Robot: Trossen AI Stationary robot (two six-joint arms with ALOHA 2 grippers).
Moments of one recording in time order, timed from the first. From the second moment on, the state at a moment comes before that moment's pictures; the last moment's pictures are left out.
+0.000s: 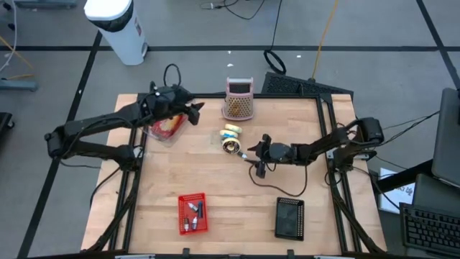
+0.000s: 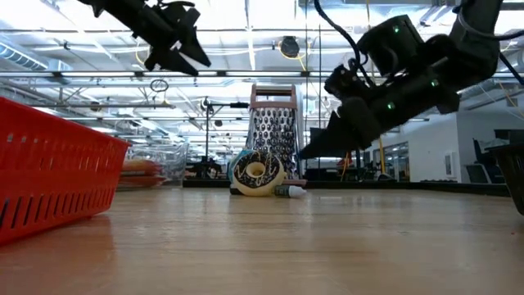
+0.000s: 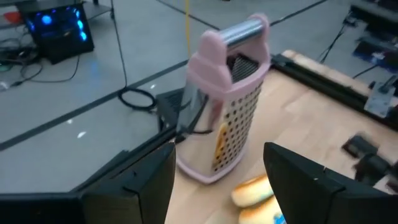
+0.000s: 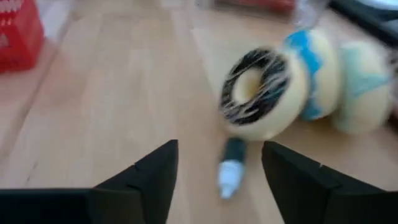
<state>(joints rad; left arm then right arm) 0.42 1.10 0.91 -0.21 -0.23 -0.23 0.02 1.66 0.50 0.71 0.21 0.07</state>
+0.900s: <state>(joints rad) 0.34 1.28 0.91 -0.18 -0.23 -0.25 0.02 1.92 0.61 0.73 0.27 0.08</state>
